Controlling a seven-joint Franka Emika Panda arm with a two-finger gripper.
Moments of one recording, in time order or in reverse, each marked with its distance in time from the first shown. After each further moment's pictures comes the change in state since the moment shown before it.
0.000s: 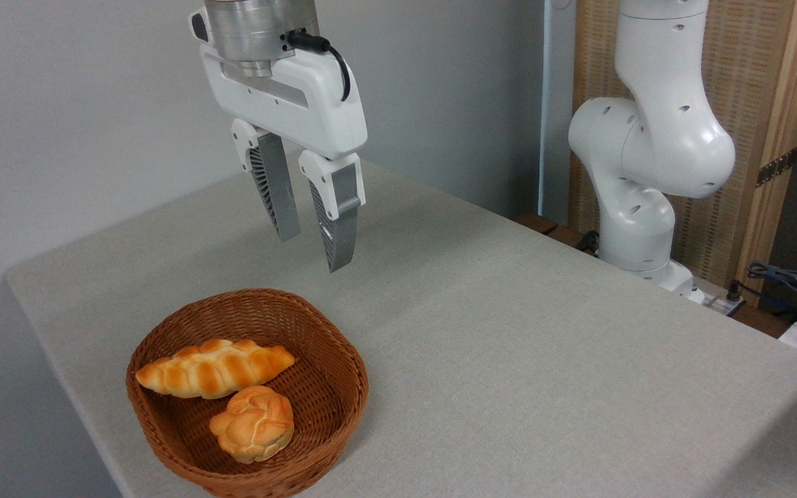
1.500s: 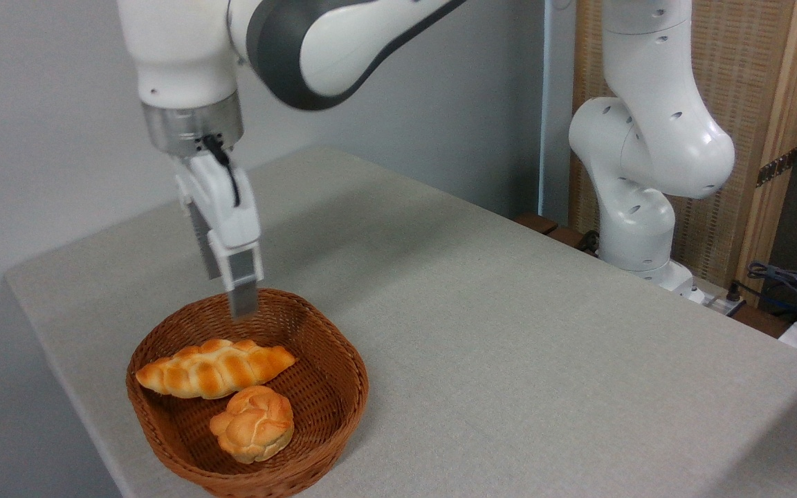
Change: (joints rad) arm -0.013 0.184 -0.117 -0.008 -0.111 0.265 0.103
